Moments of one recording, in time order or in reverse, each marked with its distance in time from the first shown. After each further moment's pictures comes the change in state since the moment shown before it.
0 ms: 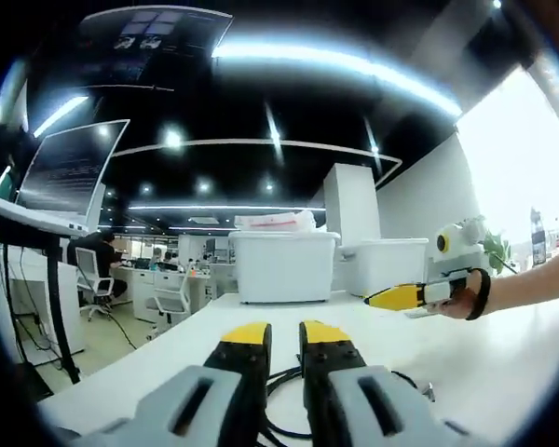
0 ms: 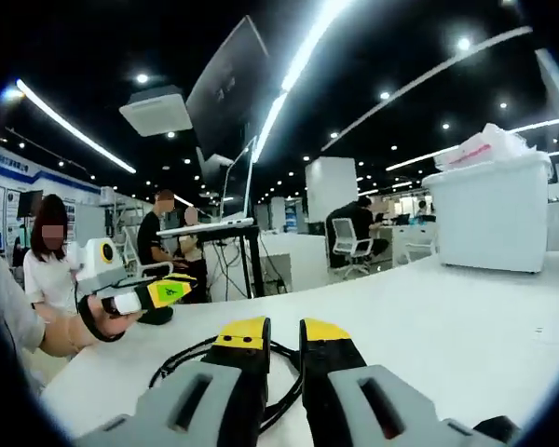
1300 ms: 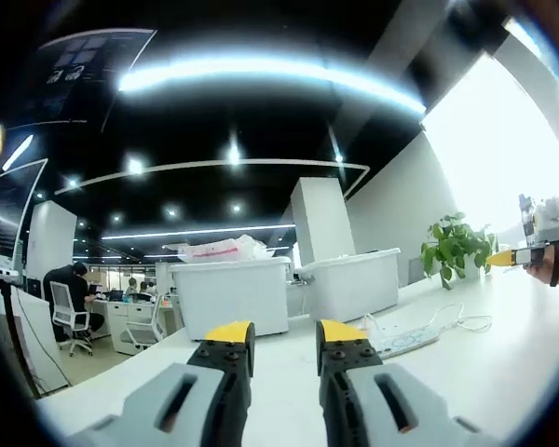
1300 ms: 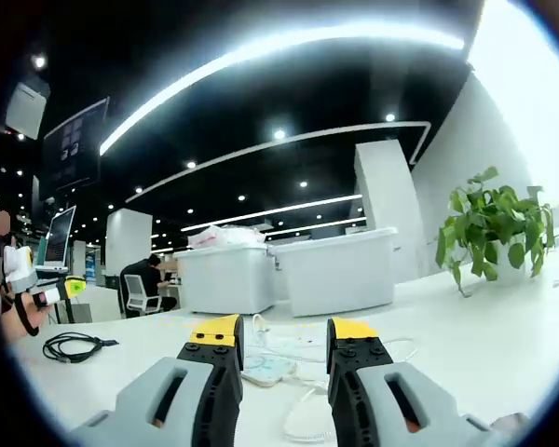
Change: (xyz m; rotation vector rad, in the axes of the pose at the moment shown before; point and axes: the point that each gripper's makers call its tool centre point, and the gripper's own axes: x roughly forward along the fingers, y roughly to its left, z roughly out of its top) left arm 0.091 -0.138 0.016 0.102 -0.059 -0.113; right arm -0.399 -0.116 0.046 -0.084 -0.293 -1.061
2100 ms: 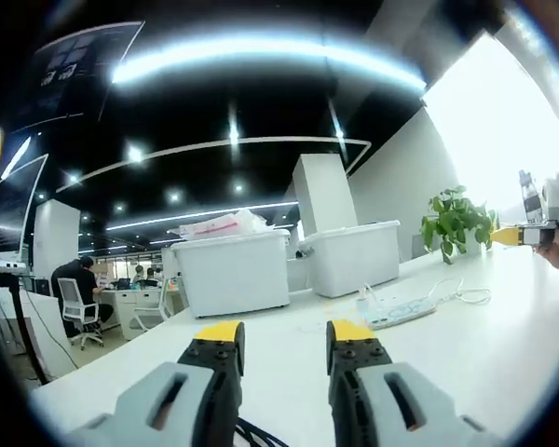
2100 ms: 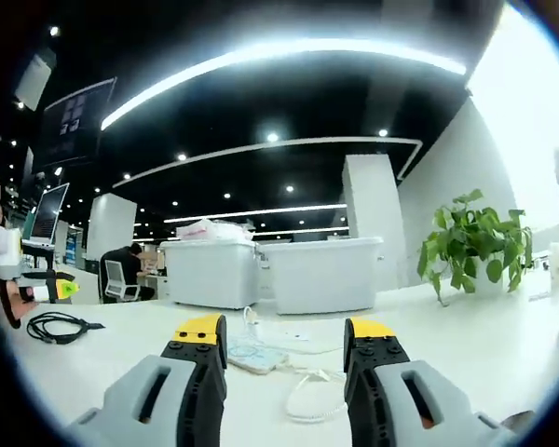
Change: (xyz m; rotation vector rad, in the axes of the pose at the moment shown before) left arm -0.014 -0.013 -0.026 0.036 0.093 0.017; right arm -0.021 0.018 -0.010 -0.124 0.007 -0.050
